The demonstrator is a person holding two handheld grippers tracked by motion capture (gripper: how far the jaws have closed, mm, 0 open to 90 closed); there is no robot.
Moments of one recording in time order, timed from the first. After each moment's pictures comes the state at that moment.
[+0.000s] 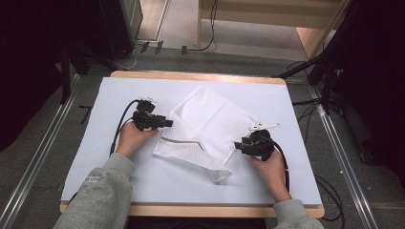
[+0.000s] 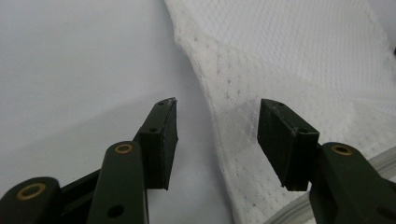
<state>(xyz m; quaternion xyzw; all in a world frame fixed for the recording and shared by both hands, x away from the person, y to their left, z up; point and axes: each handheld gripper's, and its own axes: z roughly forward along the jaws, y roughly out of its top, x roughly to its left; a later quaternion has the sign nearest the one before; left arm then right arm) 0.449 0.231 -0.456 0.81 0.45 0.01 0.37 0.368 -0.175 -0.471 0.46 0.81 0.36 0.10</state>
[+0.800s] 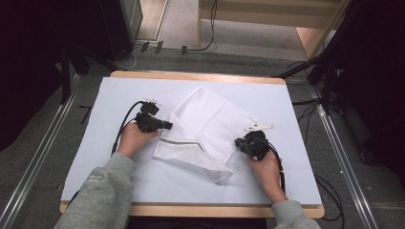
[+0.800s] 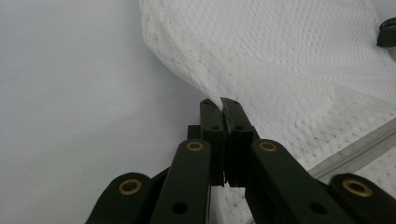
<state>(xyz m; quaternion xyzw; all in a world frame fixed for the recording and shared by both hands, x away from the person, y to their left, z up) 0.444 0.225 -0.451 0.83 0.43 -0.02 0.35 0.366 -0.160 -0.474 0.47 0.80 0.35 0.12</state>
